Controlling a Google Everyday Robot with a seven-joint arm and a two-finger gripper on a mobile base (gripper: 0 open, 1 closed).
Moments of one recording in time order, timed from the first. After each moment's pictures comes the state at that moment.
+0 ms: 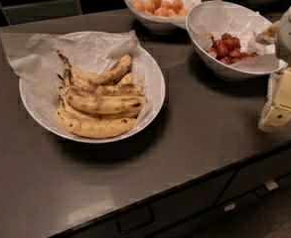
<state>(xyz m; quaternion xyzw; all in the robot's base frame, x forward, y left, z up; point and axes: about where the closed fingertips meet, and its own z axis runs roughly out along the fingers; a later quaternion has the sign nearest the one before) 0.438 -0.217 0.976 -0.60 0.78 -0.03 0.16</state>
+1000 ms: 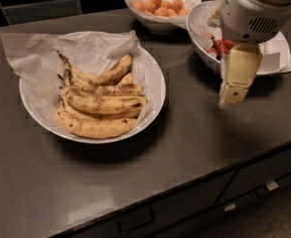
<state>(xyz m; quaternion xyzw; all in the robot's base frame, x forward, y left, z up) 0.472 -0.148 0.991 -0.67 0.72 -0.05 0.14</state>
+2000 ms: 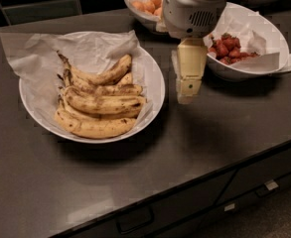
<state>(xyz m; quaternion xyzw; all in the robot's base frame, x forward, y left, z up) 0.491 -0.060 0.981 -0.75 0.65 -0.01 0.12</state>
